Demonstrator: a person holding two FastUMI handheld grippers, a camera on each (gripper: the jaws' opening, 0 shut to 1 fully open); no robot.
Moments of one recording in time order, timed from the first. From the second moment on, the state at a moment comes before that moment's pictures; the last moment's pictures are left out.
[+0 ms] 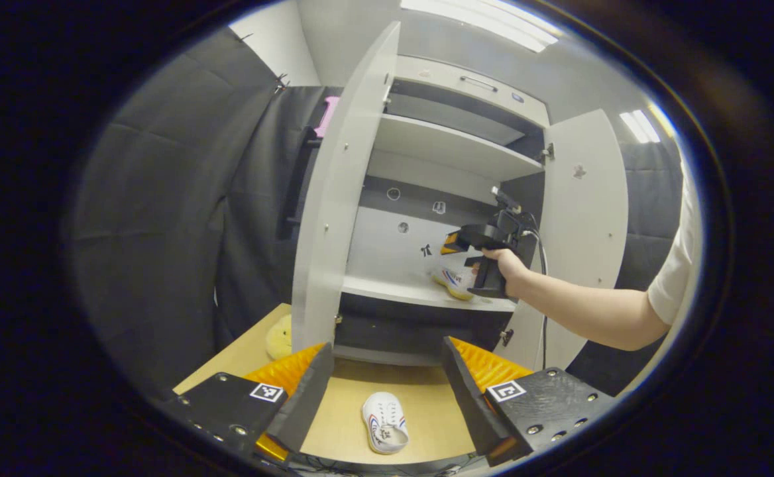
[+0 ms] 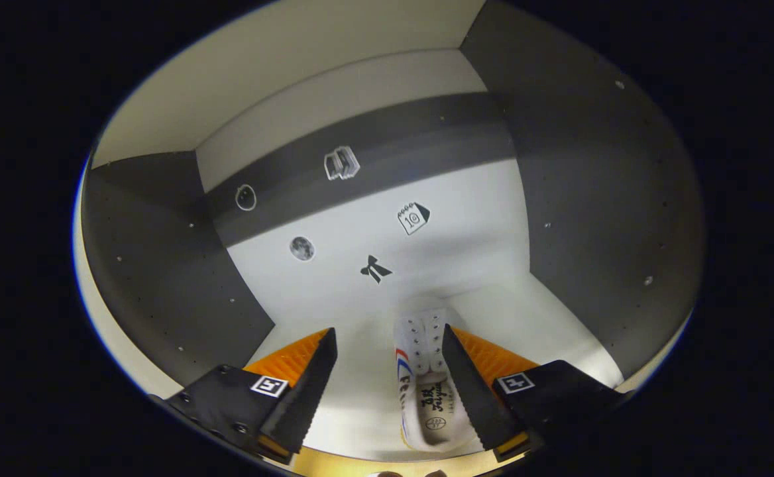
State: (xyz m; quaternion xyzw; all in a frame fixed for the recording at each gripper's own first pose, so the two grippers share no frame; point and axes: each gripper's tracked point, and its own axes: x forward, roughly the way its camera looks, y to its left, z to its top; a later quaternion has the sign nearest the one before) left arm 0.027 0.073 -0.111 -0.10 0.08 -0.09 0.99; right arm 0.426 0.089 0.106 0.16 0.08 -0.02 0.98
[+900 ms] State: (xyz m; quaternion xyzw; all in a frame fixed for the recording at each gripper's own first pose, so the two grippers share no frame) left arm 0.001 0.061 -0.209 -0.01 0.13 -0.17 0.98; right arm 0.177 0.081 0.070 0.07 -0.01 -0.08 0.99
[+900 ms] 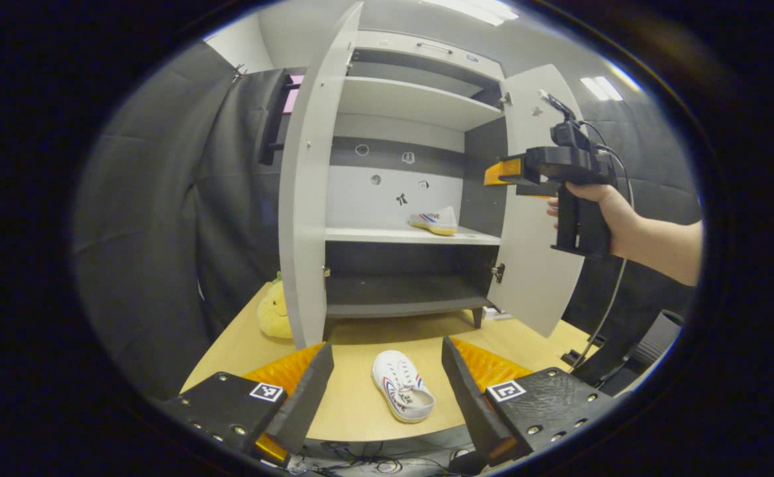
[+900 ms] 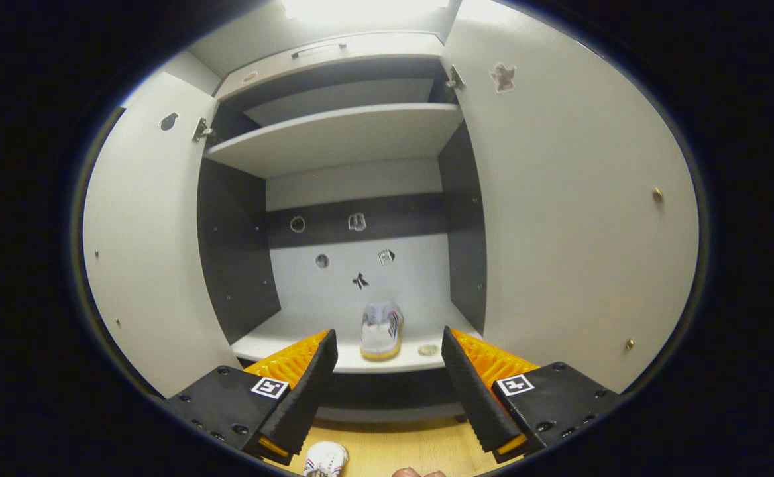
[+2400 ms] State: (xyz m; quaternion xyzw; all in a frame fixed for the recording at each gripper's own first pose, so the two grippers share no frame) left arm 0.112 -0.003 -0.449 -0.06 0.36 -0.14 0.92; right arm -0.069 0.019 -0.138 0.06 0.21 -0.21 0.95
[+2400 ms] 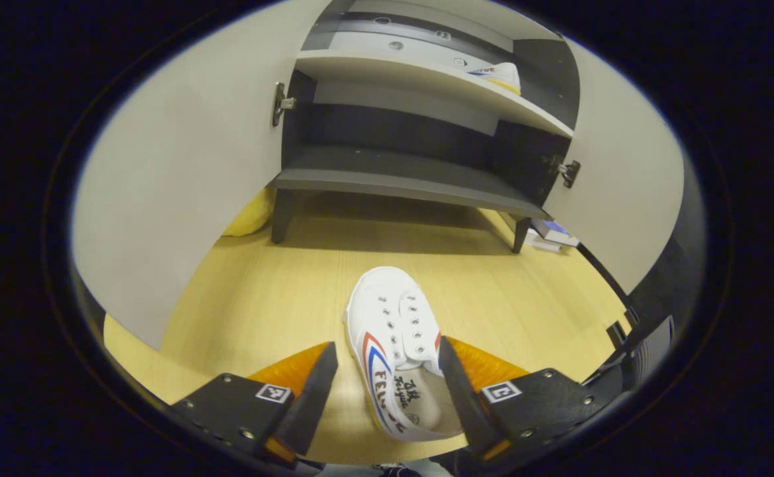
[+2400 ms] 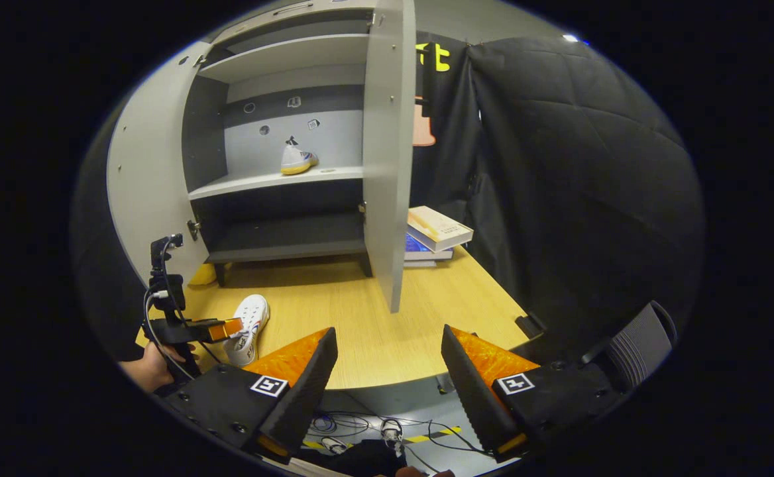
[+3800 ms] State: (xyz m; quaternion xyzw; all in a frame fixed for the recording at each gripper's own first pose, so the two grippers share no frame) left arm 0.119 0.002 -0.488 -0.09 0.51 -0.02 0.86; right arm -0.055 -0.176 -0.122 0.14 0.12 -0.33 0.93
